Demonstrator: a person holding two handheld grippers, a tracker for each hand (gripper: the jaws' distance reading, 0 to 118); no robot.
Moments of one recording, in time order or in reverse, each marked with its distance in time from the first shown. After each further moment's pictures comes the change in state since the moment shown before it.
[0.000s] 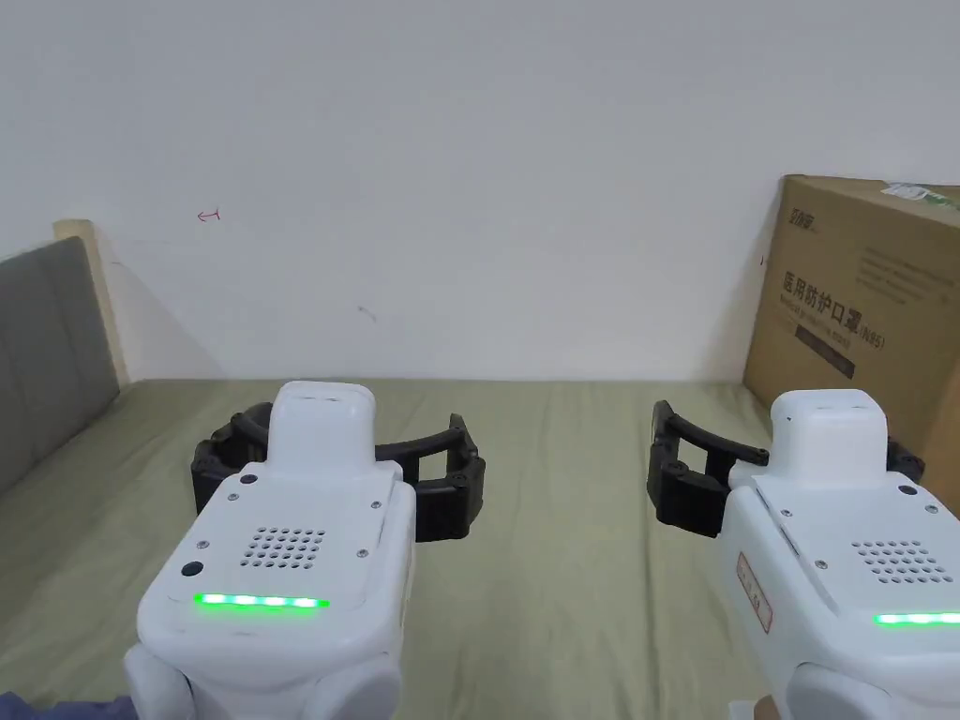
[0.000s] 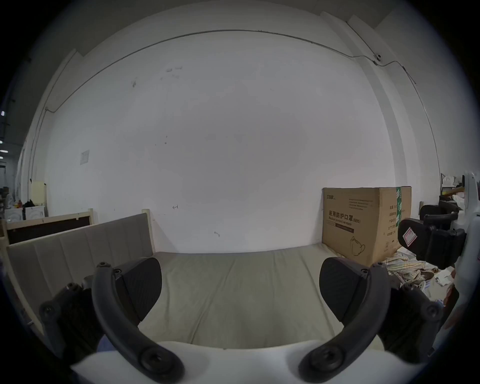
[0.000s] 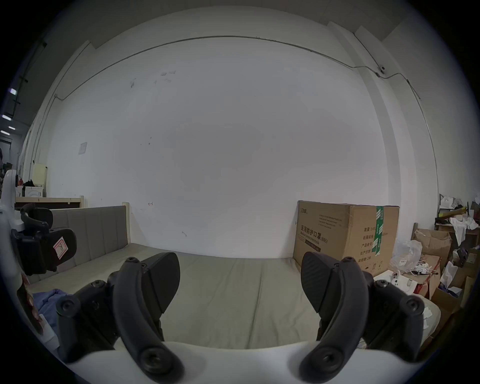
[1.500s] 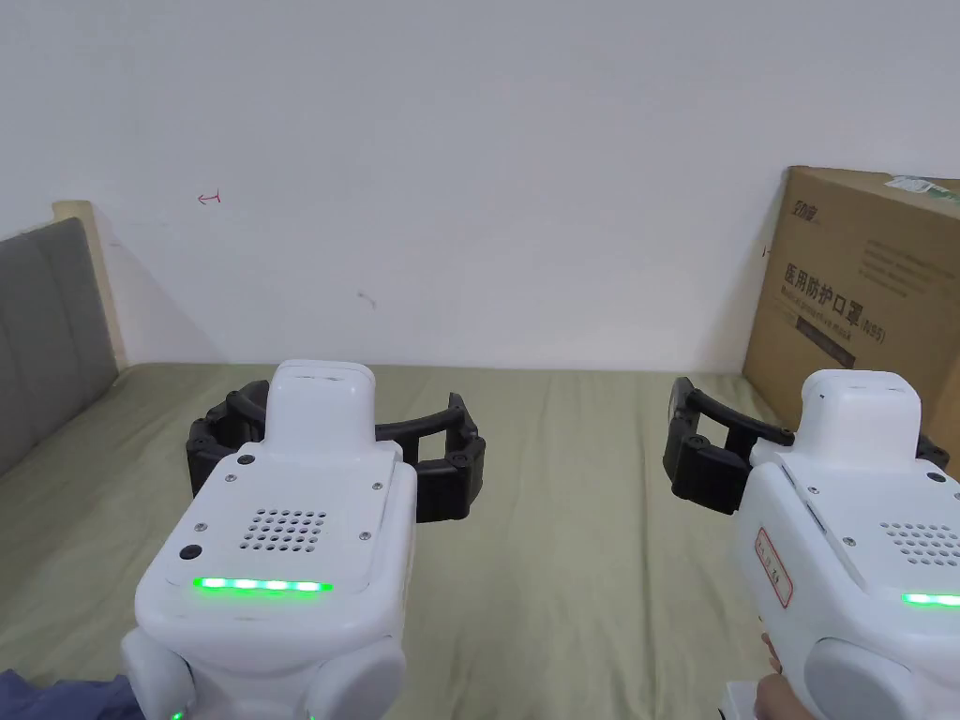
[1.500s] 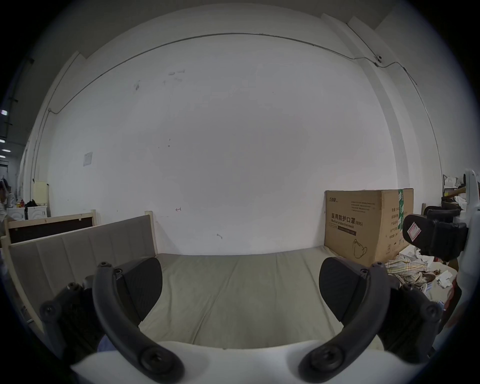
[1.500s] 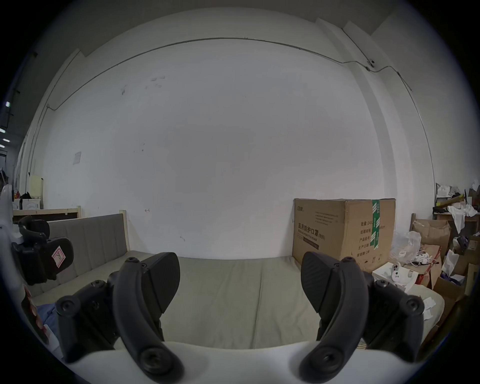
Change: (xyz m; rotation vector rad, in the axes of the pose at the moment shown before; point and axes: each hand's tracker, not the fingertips) left arm -0.001 0.001 0.004 0.015 0.017 0.004; right arm 0.004 0.005 0.004 0.008 -0.027 -0.055
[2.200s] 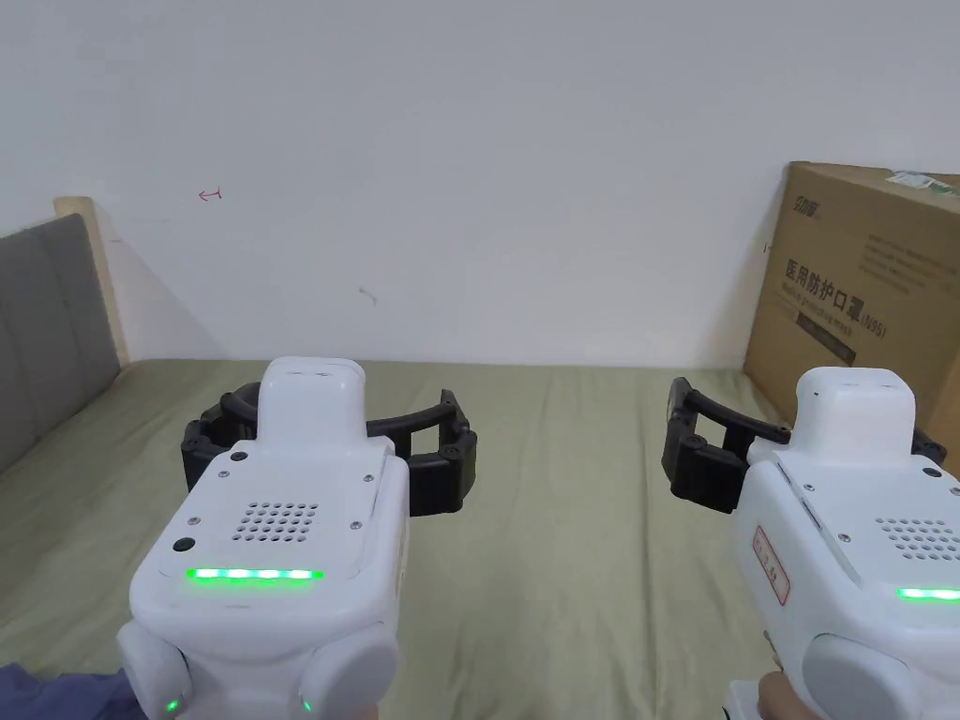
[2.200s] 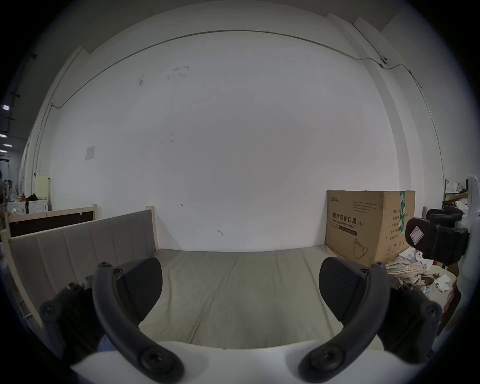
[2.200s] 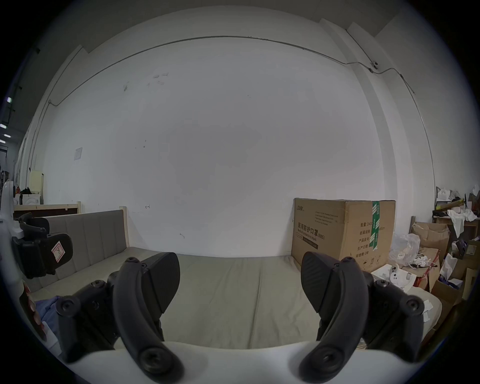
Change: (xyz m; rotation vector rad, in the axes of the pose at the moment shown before) left arm -0.004 -0.002 0.000 -0.020 0.009 0.025; right arm -0.001 -0.002 0.002 -0.011 0.001 0.020
